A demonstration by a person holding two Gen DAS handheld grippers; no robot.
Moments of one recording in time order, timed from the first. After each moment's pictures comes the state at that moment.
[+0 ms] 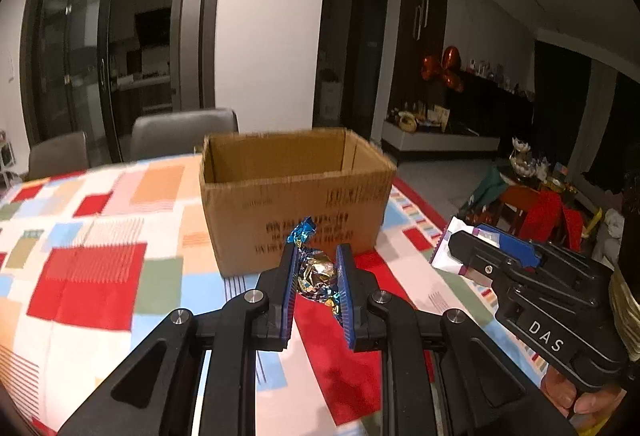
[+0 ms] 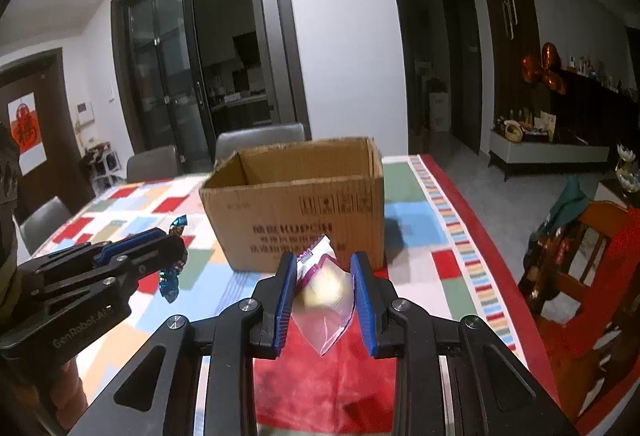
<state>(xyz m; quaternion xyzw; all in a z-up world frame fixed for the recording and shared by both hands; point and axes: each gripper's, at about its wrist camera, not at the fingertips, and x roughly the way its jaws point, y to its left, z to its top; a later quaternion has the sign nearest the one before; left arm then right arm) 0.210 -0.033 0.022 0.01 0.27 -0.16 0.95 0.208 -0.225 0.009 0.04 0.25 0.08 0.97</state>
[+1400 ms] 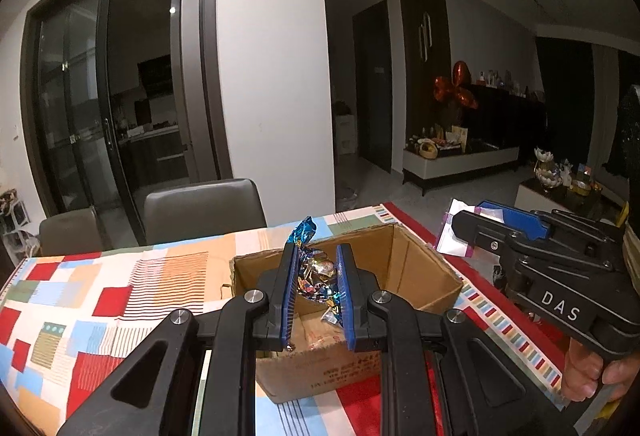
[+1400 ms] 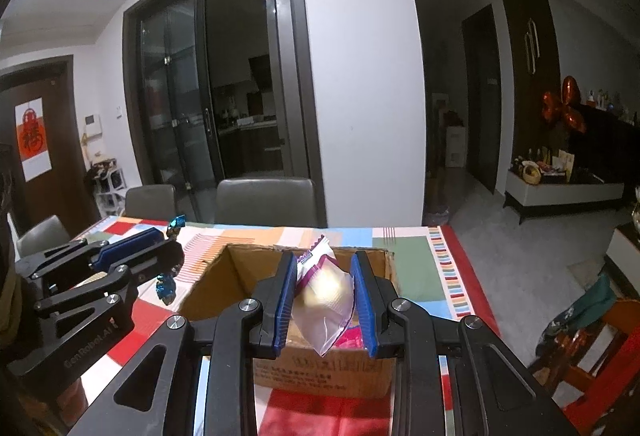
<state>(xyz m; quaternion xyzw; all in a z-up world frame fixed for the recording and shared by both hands) 0.325 -0.038 0.075 0.06 0.21 -0.13 0.97 0.338 -0.222 0.069 0.02 0.20 0.10 0.97</state>
